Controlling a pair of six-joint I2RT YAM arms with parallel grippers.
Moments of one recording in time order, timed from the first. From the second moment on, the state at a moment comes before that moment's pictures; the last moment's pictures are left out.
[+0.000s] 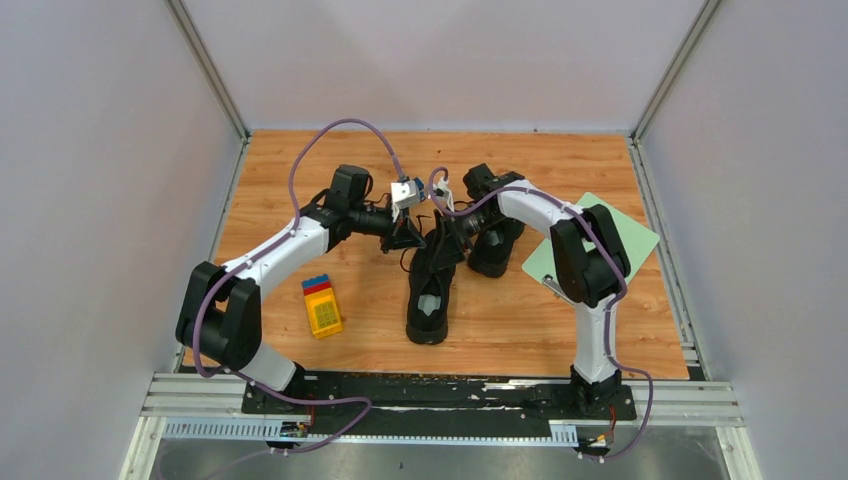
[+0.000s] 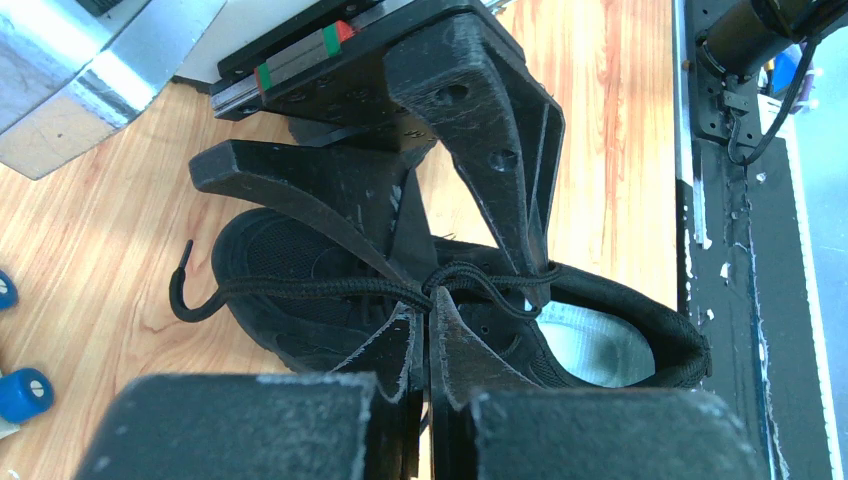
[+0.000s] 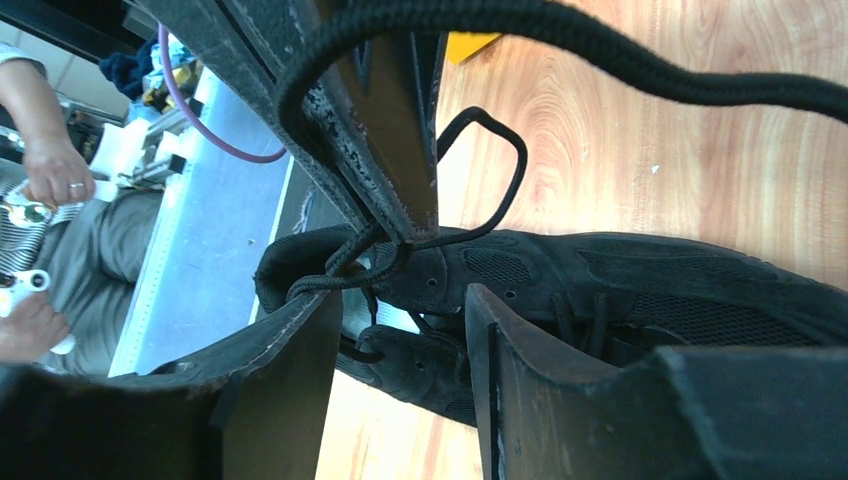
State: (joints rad) left arm -0.44 1.52 1.05 -0.23 0.96 0.40; right arm 0.48 2.05 1.53 -0.88 -1.31 -0.69
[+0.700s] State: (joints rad) left arm -0.44 1.52 1.05 -0.19 0.95 0.31; right arm 0.48 2.05 1.45 -0.66 -1.36 -0.41
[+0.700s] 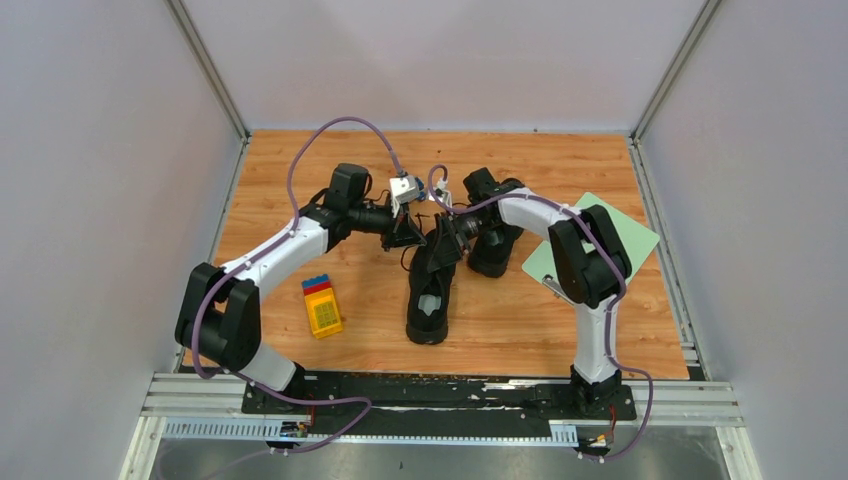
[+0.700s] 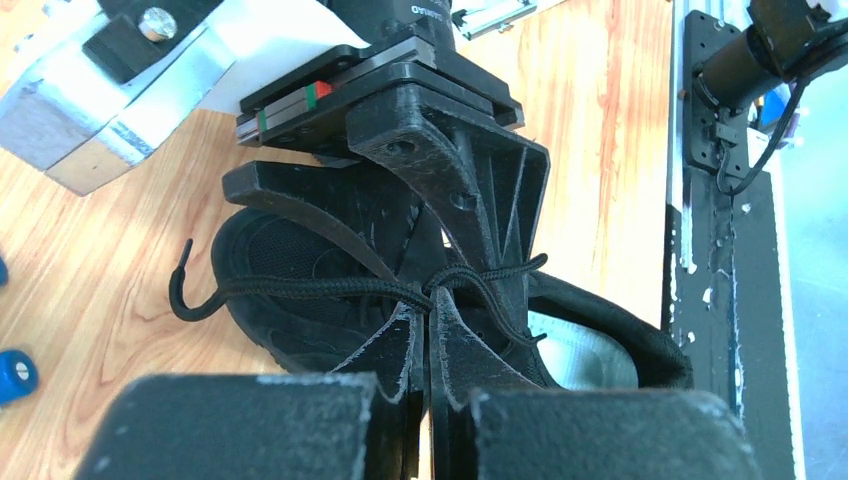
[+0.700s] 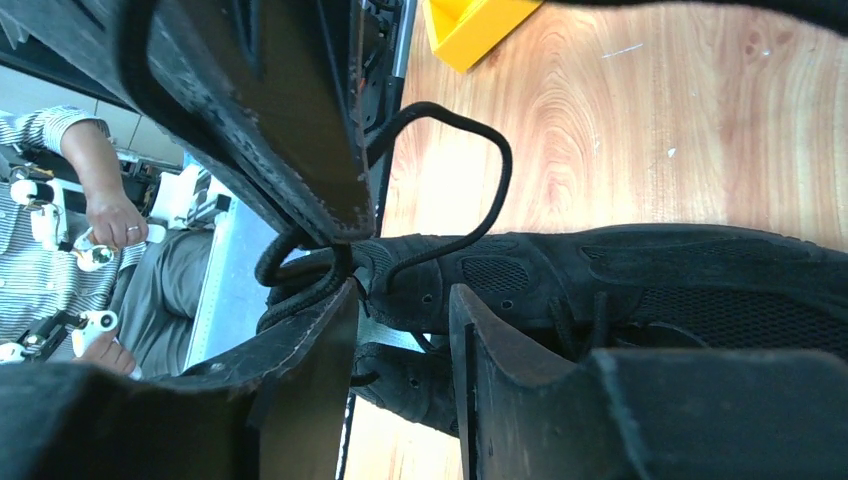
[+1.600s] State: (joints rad) left arm -0.44 1.43 0.94 -0.12 0.73 -0.13; right arm 0.50 1.96 1.36 -0.47 -1.34 -0.23
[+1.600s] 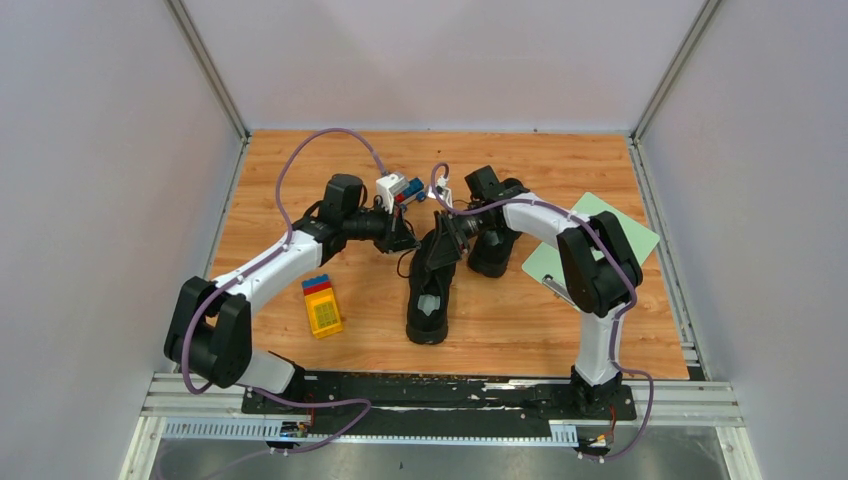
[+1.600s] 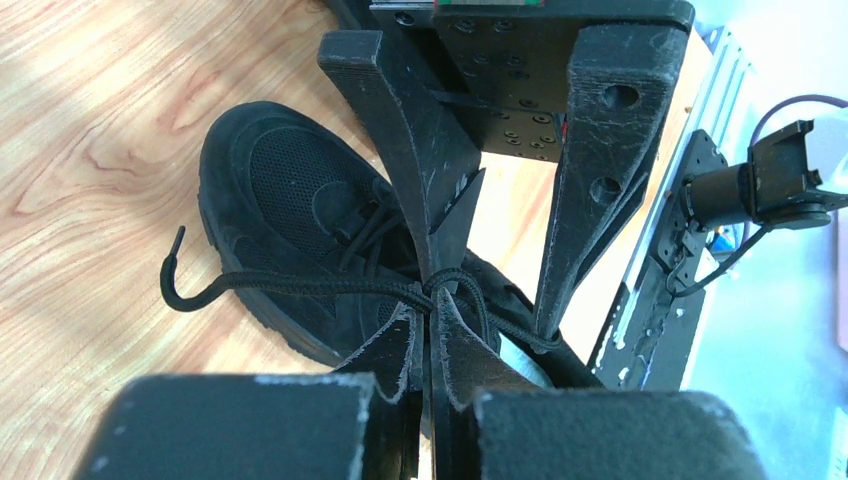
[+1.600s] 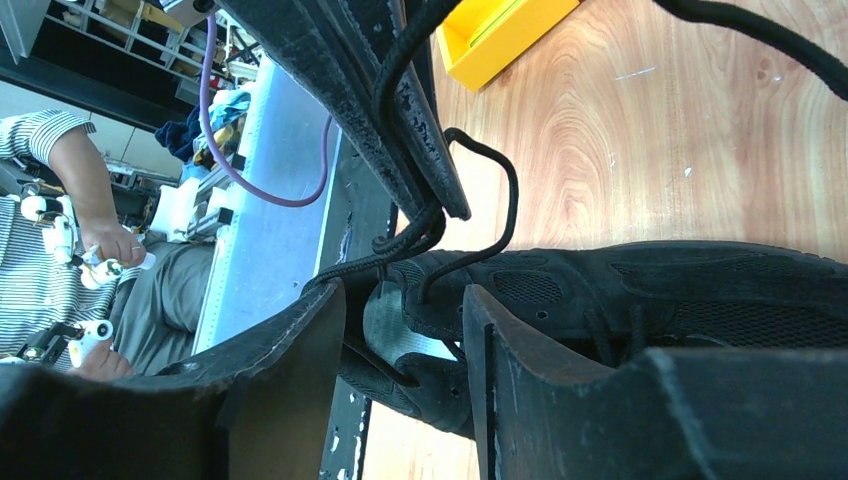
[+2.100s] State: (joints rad) left arm -0.45 1.41 0.96 -0.20 0.63 -0.23; right arm 0.50 1.96 1.36 -0.41 -1.35 -0.14
